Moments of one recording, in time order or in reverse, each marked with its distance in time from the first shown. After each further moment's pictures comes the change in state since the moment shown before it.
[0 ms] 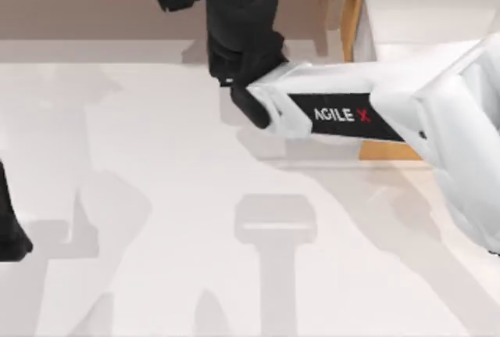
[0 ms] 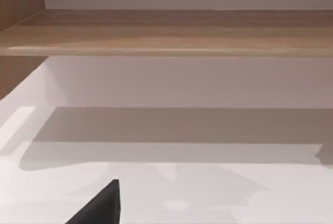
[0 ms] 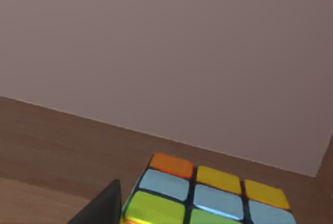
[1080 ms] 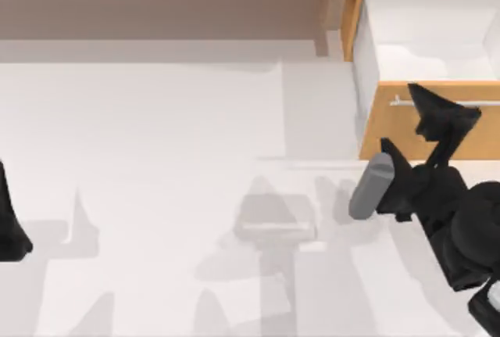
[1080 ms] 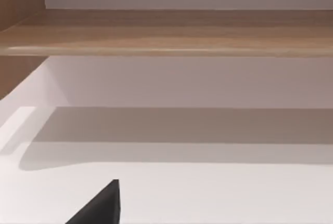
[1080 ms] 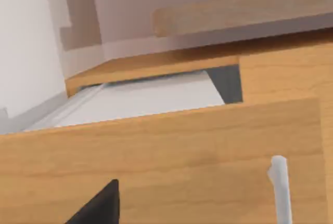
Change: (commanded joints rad) left arm 0.000 0.000 0.000 0.000 0.000 0.000; right arm -0.163 -0.467 -1.461 0.783 -0.300 -1.022
